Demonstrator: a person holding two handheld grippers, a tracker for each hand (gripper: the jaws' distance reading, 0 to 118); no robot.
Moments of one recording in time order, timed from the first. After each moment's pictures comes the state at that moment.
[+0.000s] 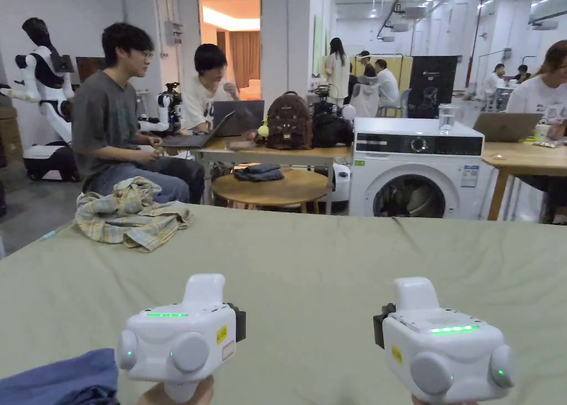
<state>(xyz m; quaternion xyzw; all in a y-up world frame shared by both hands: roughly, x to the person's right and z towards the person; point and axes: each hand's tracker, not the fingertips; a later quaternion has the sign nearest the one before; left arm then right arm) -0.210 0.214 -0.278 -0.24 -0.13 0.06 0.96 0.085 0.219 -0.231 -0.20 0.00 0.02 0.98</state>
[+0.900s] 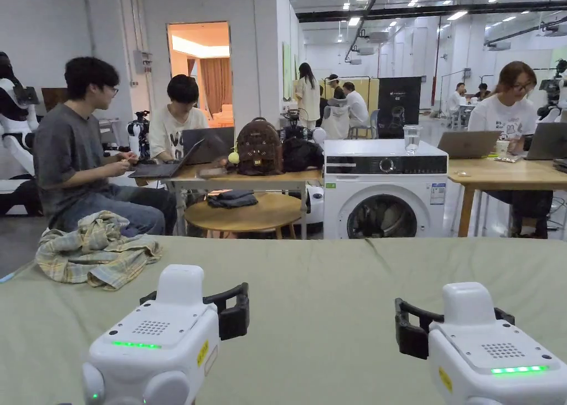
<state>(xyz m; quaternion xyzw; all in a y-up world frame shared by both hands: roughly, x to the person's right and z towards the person) -0.194 0.267 -0.259 -0.06 -0.13 0.00 0.99 0.137 0.242 -0.210 -0.06 -0.05 0.01 1.00</state>
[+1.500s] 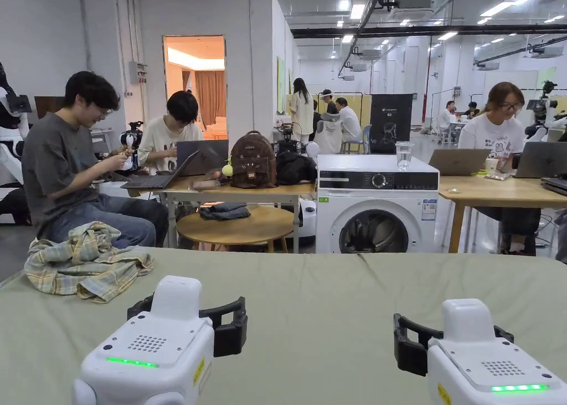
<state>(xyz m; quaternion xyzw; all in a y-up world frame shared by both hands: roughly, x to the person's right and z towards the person) -0.190 0.271 -0.251 -0.04 -0.12 -0.03 0.99 0.140 0.246 -0.199 -0.07 -0.06 0.01 1.00</state>
